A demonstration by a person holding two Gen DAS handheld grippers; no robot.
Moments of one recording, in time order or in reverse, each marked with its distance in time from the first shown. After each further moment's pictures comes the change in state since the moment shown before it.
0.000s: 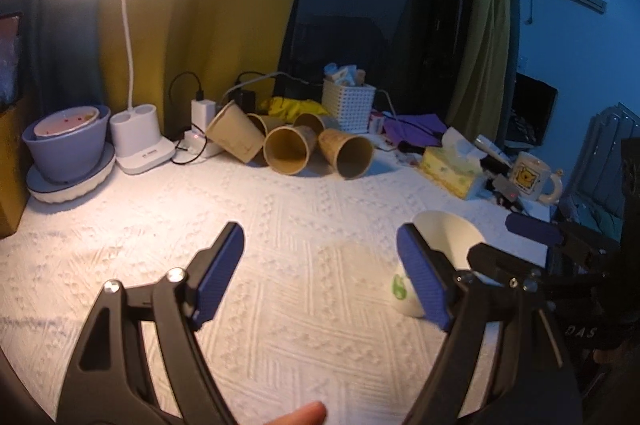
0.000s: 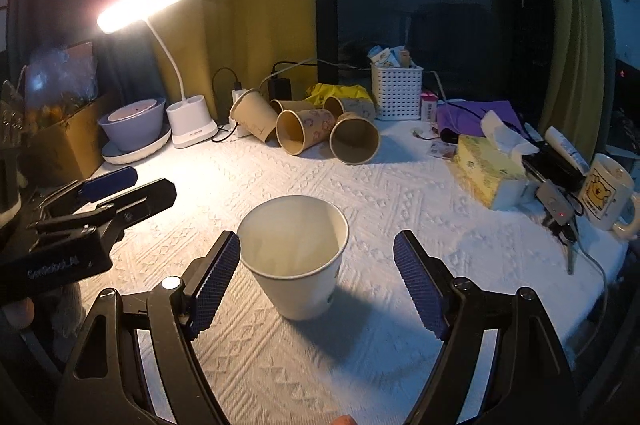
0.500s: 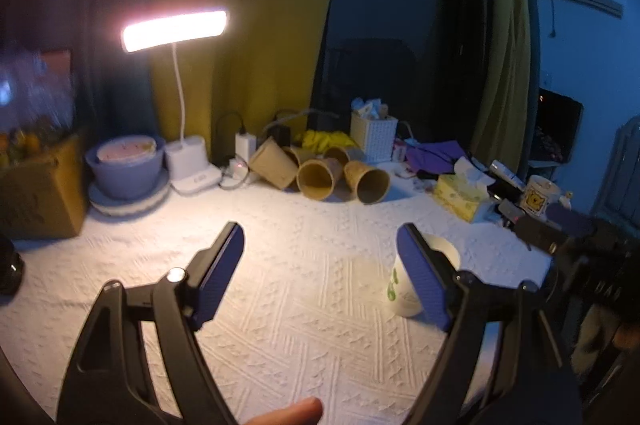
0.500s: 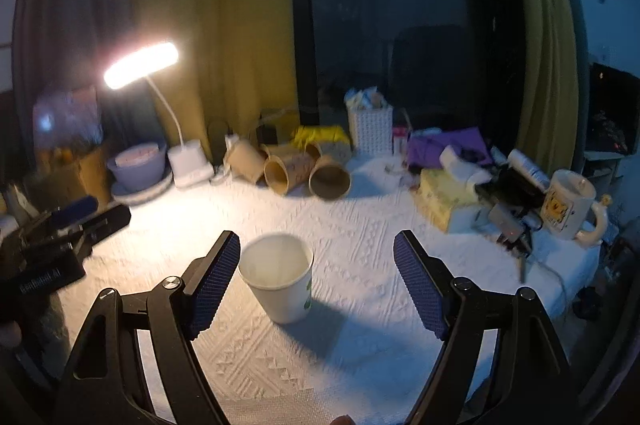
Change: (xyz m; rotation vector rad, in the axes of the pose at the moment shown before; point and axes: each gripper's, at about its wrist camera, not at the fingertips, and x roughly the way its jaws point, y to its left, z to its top) left arm -0.077 -0.026 0.017 0.013 -0.088 0.149; right arm -0.076 -0.020 0.018 0.047 -0.131 -0.026
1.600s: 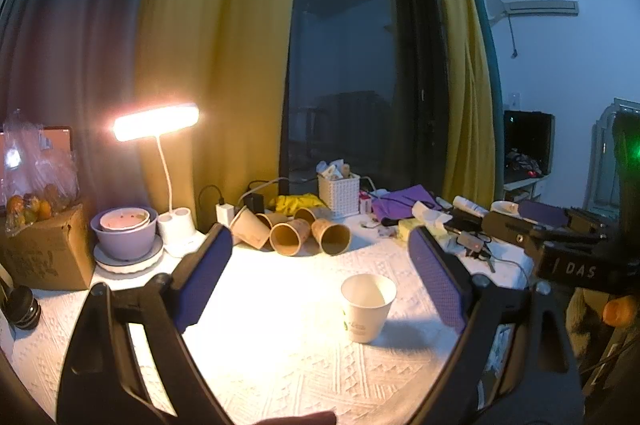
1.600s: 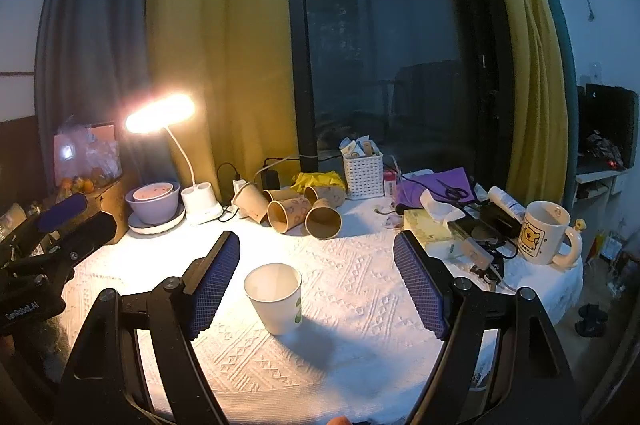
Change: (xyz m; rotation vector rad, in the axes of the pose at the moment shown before) left arm -0.071 -0.044 0.005 0.089 -0.207 -0.052; right arm -0.062 -0.021 0.008 -0.003 -0.133 0.029
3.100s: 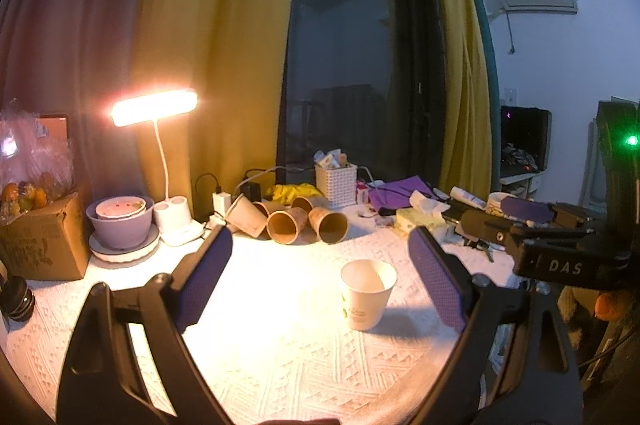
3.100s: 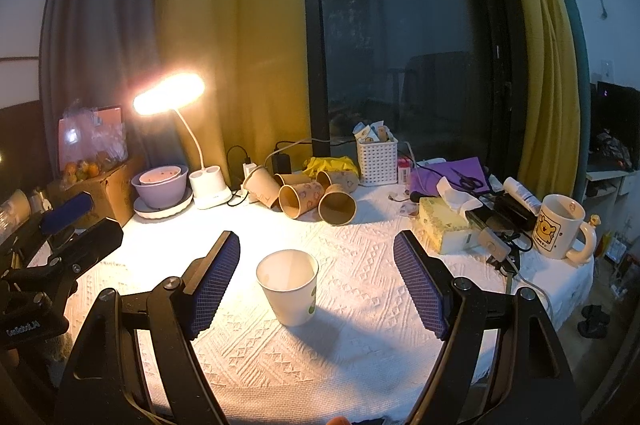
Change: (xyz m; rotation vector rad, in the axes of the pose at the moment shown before) left arm -0.003 0.006 -0.012 -0.007 0.020 -0.019; right arm 0.015 0.012 -0.007 -0.017 0.046 0.028
